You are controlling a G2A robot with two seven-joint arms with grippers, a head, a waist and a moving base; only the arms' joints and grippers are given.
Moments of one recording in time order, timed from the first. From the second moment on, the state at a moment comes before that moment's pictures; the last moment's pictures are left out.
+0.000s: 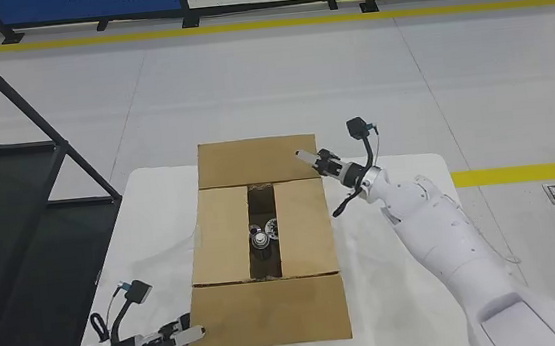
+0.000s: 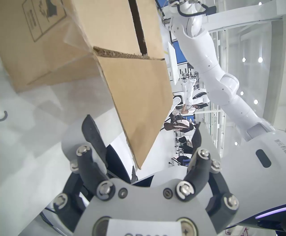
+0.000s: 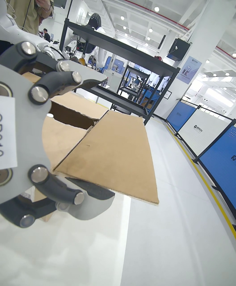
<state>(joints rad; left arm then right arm) 1.44 -1.03 -1.72 -1.68 -0.23 -0.39 -1.27 -0.20 -1.49 0.91 -0.32 -0.07 -0.72 0.41</state>
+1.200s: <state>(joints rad) 1.42 -1.01 -1.69 -1.78 -0.35 -0.43 -1.09 -0.26 -1.42 0.99 -0.49 -0.13 -0.91 0.50</state>
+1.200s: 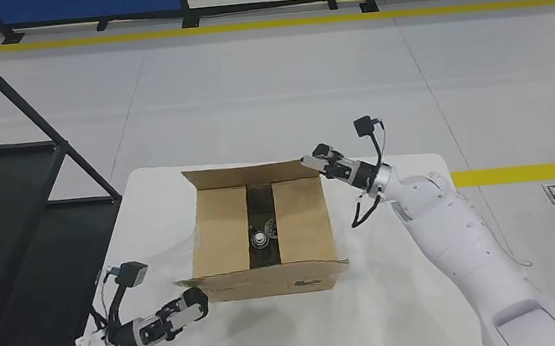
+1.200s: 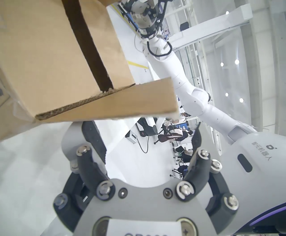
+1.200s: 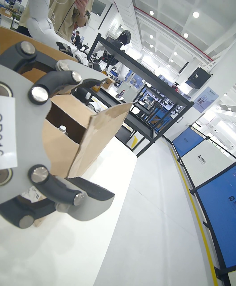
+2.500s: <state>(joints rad) 1.32 -1.01 -1.55 -1.92 0.10 -0.30 -0.70 -0.43 -1.33 1.12 -0.98 0.18 -0.36 1.02</state>
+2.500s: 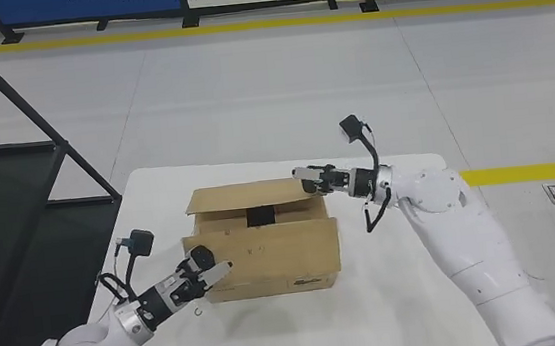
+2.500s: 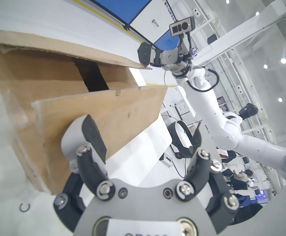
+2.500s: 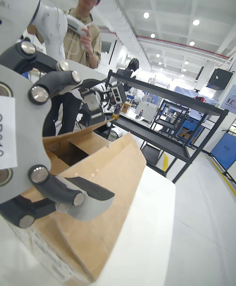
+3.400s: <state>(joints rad) 1.19 -1.02 -1.43 -1.85 0.19 -0.21 -0.62 -0.40 -1.33 1.11 -0.93 0.35 0.01 1.13</state>
